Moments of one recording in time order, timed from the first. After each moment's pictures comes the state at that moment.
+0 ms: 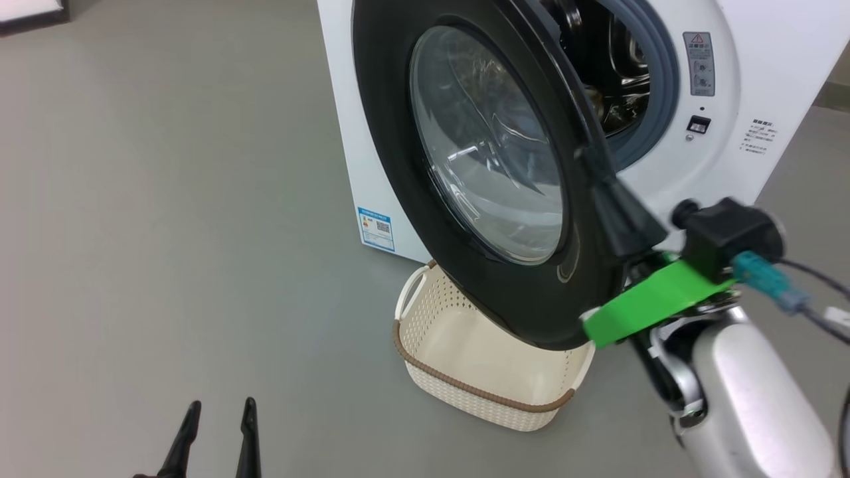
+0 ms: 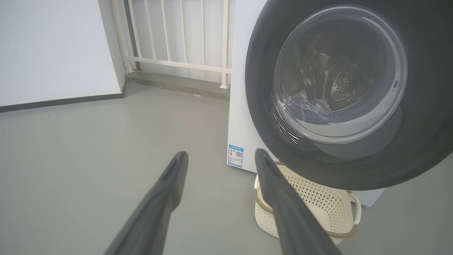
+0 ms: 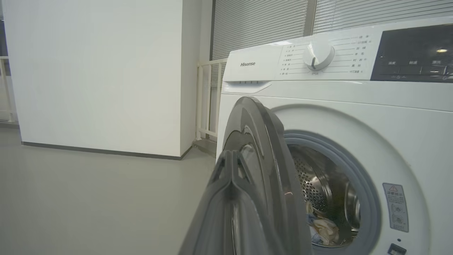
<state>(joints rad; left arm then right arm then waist) 0.09 0.28 -0.32 0.05 -0.43 0.28 -0.20 -0.39 -0.08 0.20 0.00 0.19 0.13 0.02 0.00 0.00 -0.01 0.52</state>
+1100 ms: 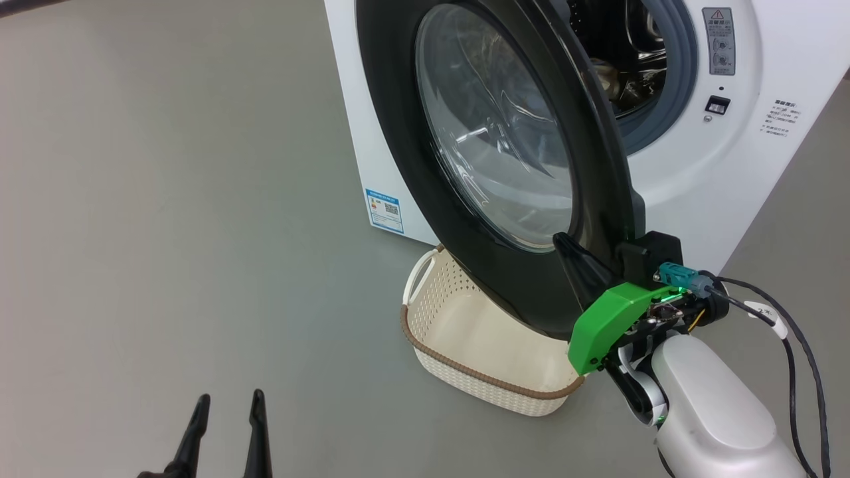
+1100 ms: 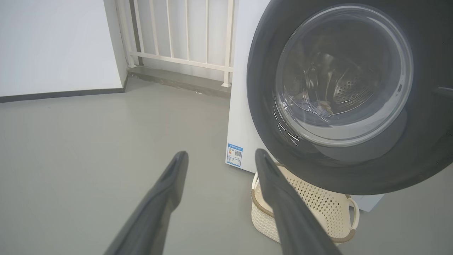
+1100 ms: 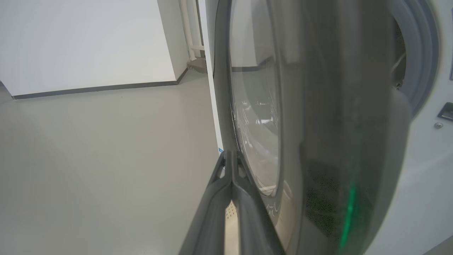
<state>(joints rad) 0.07 0.23 -0.32 0.07 -0.44 0.26 -0.25 -0.48 -0.07 0.31 0.55 0.30 0.13 -0.04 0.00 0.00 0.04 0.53</state>
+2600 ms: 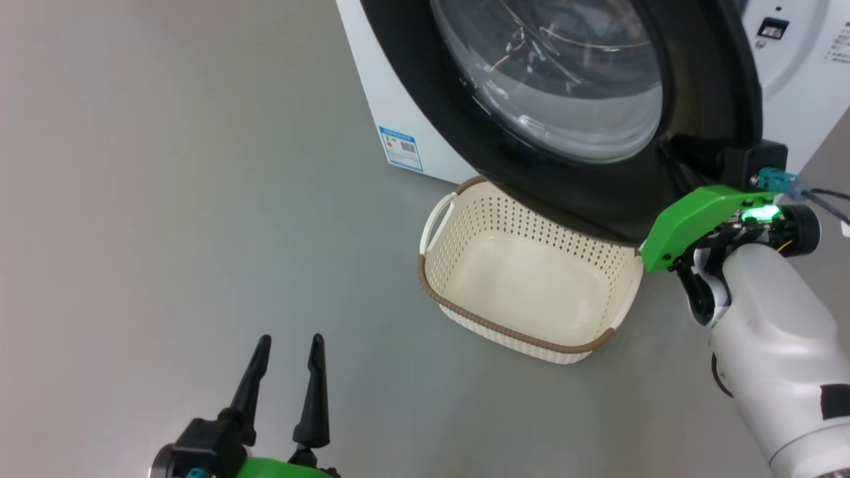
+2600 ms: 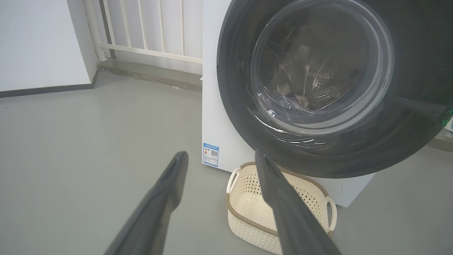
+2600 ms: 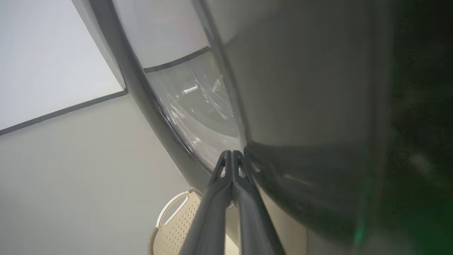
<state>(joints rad) -0.07 0.10 -0.34 0.12 -0.39 0.15 -0.25 -0.78 -0.11 0.11 0.94 0.28 0.13 -0.15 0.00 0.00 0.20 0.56</state>
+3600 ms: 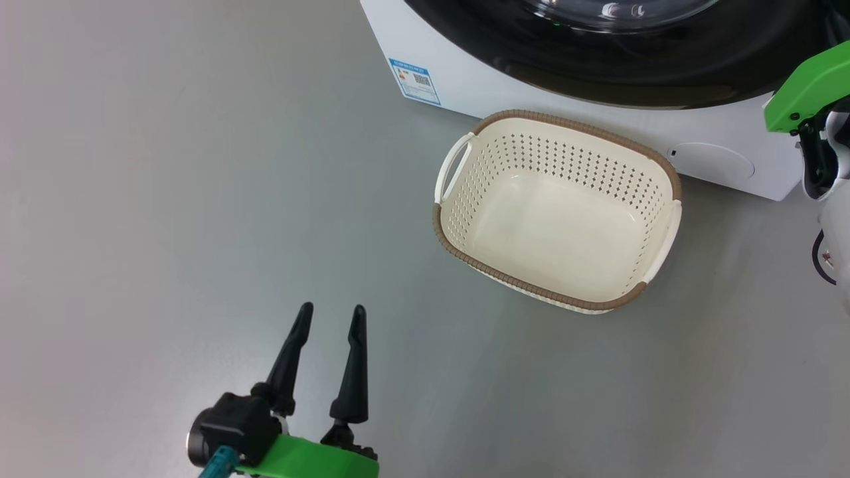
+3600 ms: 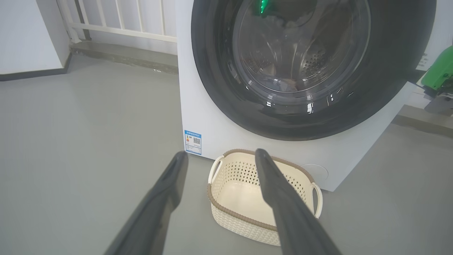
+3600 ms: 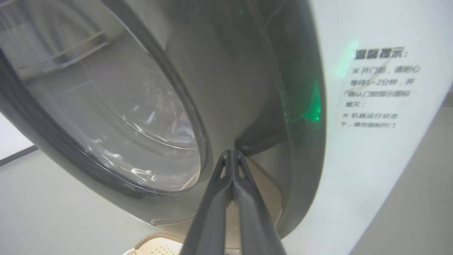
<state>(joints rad) -0.13 0.04 -0.38 0.10 -0.40 0.13 -0.25 -1.16 -0.25 -0.01 1.24 0.22 0.13 -0.24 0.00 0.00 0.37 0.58</state>
